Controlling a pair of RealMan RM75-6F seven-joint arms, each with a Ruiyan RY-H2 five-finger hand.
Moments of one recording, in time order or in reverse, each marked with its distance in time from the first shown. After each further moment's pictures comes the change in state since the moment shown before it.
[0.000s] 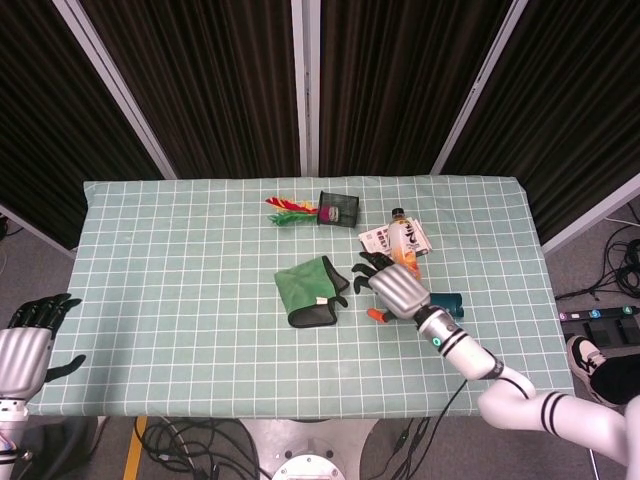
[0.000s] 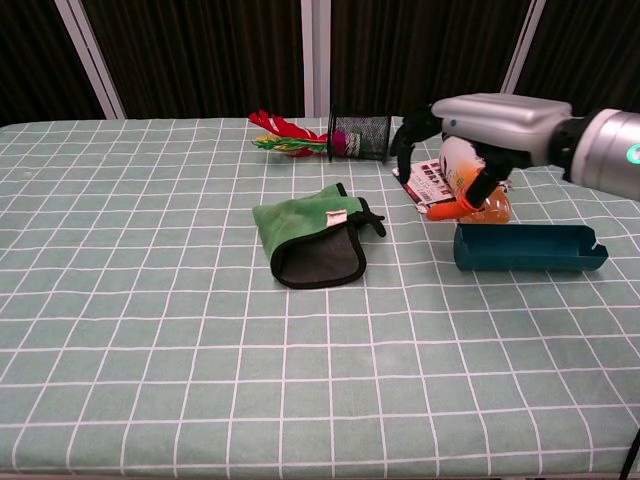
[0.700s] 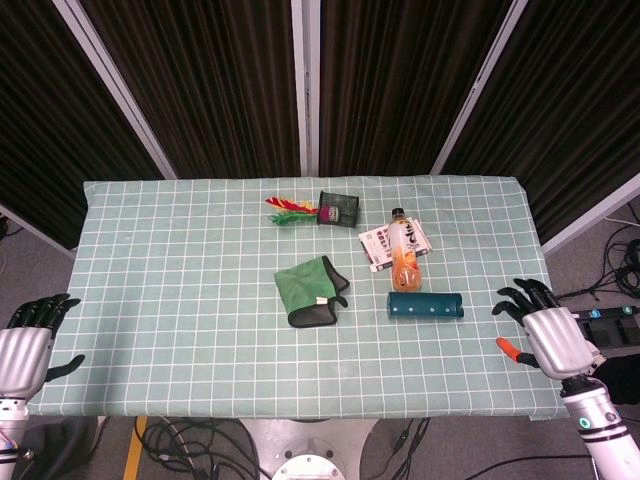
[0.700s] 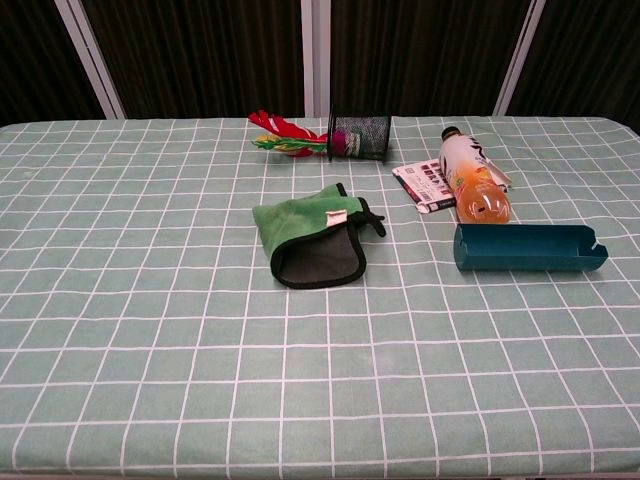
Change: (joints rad) left arm 0.000 -0.002 0.000 -0.007 -0.012 -0.002 0.024; right arm -0.500 0.439 -0.136 -0.268 -0.149 0.514 0.026
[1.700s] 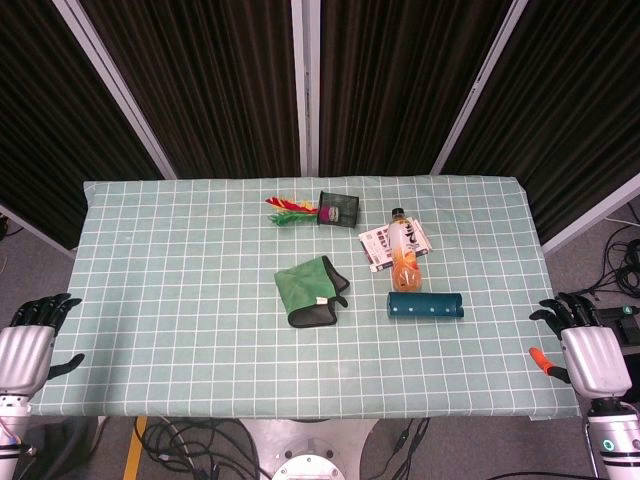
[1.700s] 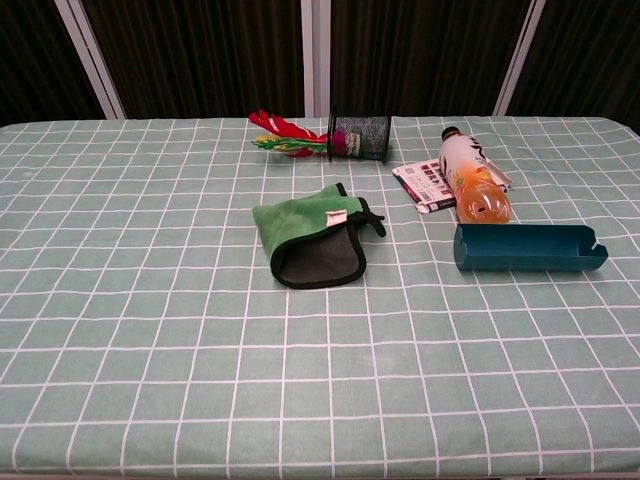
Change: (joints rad) left arm -0.014 -0.018 -0.004 0.032 -0.021 -0.027 0.026; right arm -0.147 -0.010 -0.018 0.022 0.079 0.148 -0.062
